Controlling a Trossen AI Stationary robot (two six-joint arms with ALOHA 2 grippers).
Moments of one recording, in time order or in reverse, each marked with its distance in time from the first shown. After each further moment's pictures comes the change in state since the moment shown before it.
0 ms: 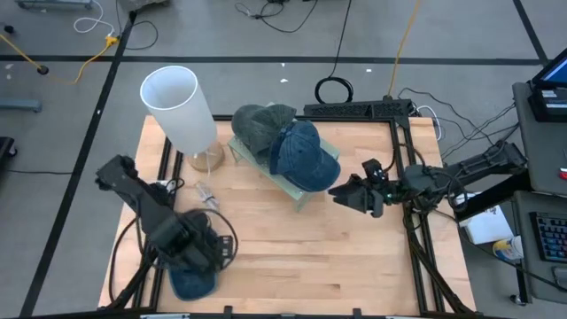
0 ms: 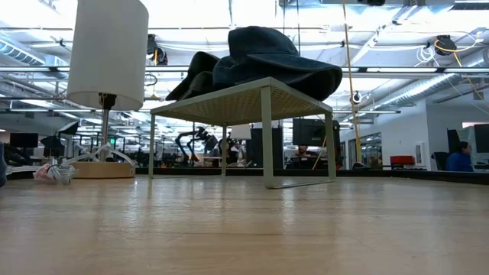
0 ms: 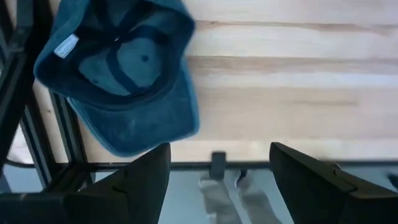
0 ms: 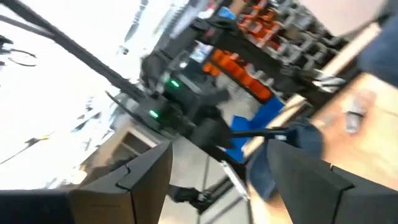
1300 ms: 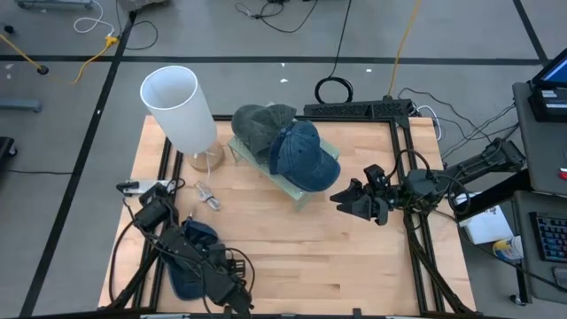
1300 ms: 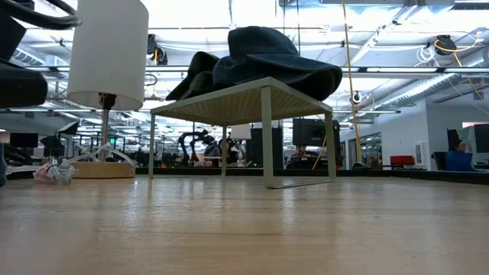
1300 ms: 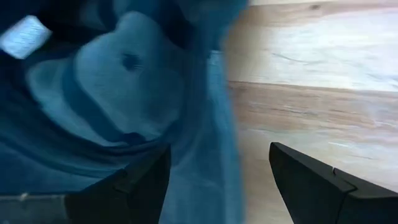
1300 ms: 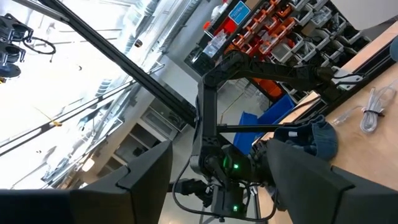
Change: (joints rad) left arm -0.077 0.531 -0.131 0.099 0.038 -0.114; right arm 0.062 0.001 -0.029 0.079 0.001 -0.045
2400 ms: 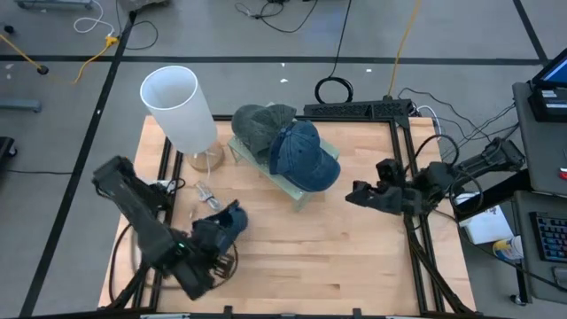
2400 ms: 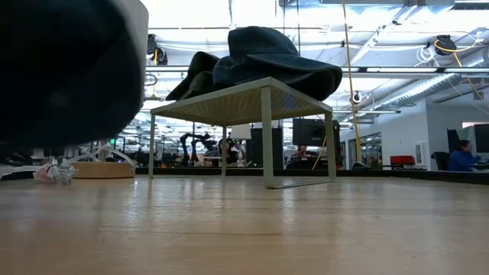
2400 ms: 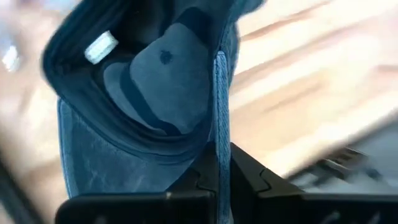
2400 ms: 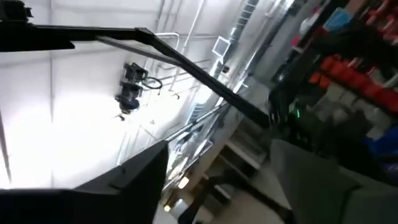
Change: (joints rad) left arm -0.035 -0.512 0.002 0.070 -0.353 0.433; right arm 0.016 -0.001 0.000 0.365 -0.135 0.105
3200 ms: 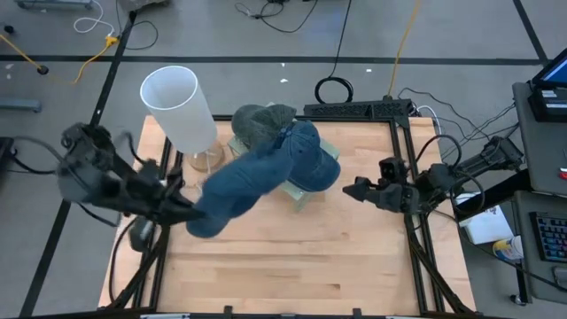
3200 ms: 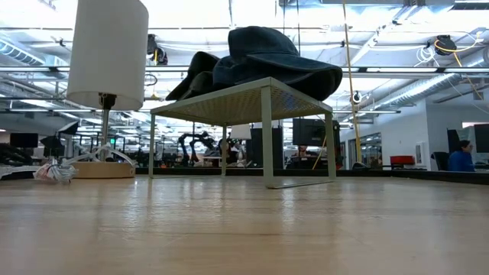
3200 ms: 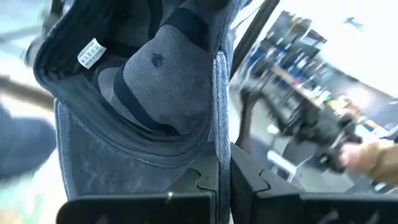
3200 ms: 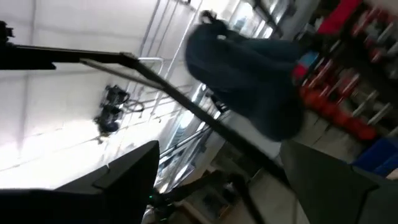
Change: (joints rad) left arm 0.001 -0.518 0.000 0.826 -0.327 1.361; right arm 0.039 0.001 0.000 0.012 0.160 -0.038
